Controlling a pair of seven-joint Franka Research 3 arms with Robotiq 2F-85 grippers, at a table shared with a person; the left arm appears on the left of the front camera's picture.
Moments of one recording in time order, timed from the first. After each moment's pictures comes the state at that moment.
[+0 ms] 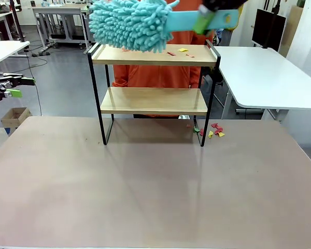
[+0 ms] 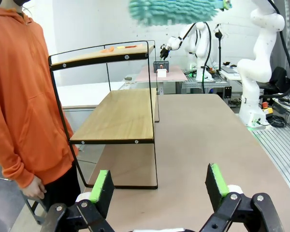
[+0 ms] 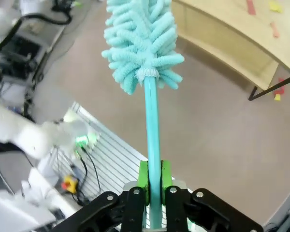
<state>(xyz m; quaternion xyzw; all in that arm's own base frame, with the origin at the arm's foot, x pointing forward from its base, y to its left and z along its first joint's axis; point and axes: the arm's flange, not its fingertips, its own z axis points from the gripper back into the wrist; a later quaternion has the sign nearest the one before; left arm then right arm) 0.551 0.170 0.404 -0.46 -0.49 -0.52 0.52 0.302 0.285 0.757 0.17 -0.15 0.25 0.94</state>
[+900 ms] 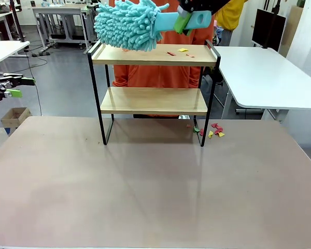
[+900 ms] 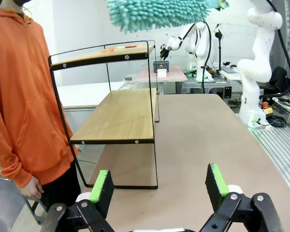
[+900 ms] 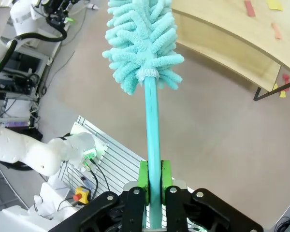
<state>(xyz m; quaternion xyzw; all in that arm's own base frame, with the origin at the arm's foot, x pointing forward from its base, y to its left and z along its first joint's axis) 0.551 0.170 0.404 -0.46 -0.49 -0.52 0.52 0.321 0.304 0.756 0.18 -0.14 0.21 0.95</state>
